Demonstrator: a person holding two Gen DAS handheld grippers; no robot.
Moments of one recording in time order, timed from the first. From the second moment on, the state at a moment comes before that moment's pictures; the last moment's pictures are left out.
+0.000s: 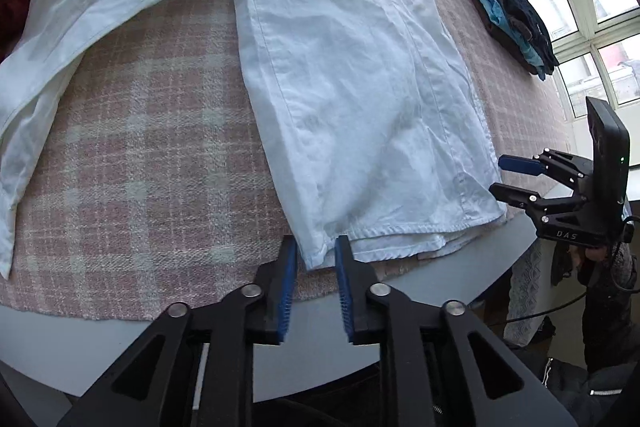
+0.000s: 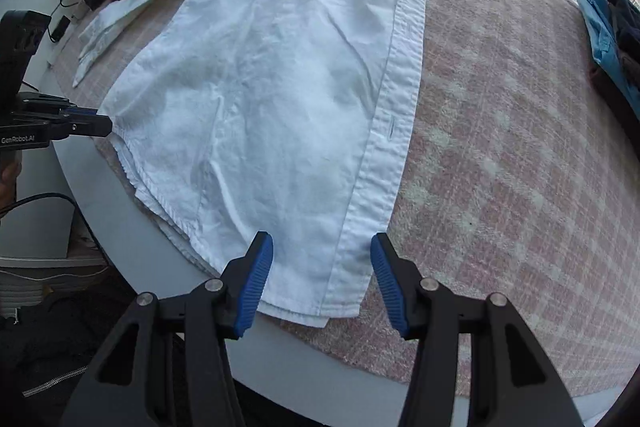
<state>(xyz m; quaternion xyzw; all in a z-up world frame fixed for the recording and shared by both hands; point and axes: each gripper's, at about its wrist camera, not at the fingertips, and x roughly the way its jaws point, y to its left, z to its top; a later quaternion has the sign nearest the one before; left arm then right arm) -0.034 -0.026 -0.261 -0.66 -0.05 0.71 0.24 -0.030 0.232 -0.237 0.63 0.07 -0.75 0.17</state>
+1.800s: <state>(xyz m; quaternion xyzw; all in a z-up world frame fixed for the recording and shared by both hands) -0.009 0.018 -0.248 -0.57 0.03 0.75 0.33 -0.108 0.158 -0.107 0.56 -0.09 -0.76 0.33</state>
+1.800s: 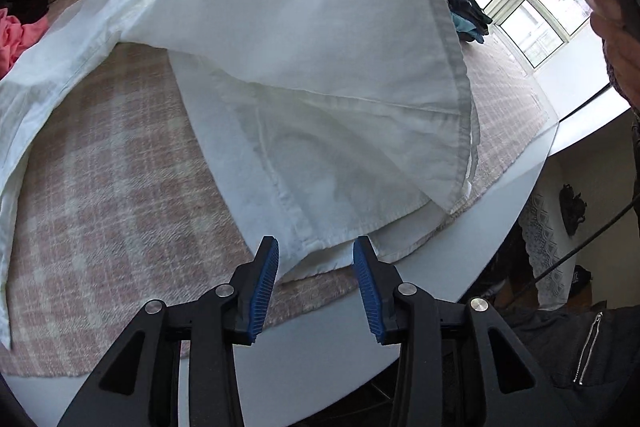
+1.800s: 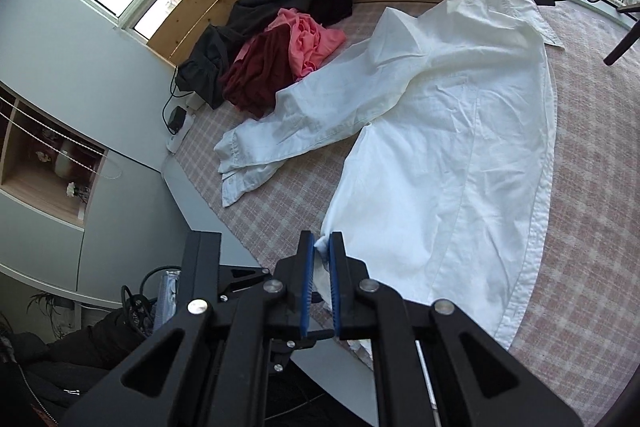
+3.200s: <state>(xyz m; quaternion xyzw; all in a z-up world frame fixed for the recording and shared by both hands) 0.010 -0.116 -0.239 -0.59 -0.11 0.76 0.25 -0.084 0.102 -0.141 0.60 -0.10 -0.68 0.41</state>
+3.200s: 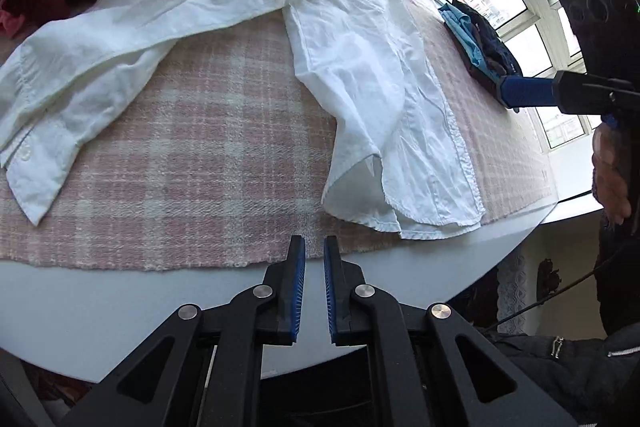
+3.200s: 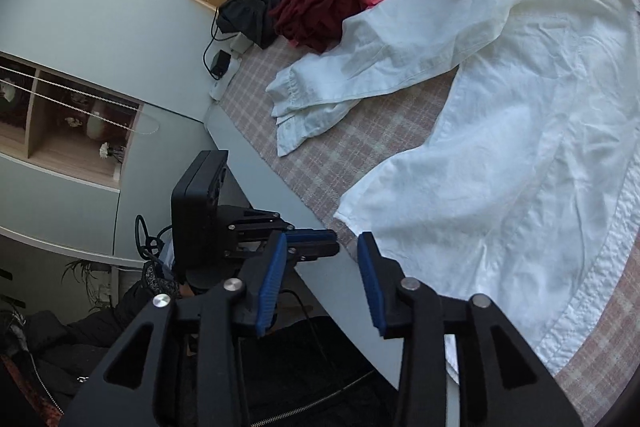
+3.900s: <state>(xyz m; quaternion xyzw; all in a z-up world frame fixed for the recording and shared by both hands) -0.073 -0.082 -0.243 -0.66 -0.09 0.70 0.25 -0.012 0.268 -0.235 0.62 -0.19 -0.74 0.16</state>
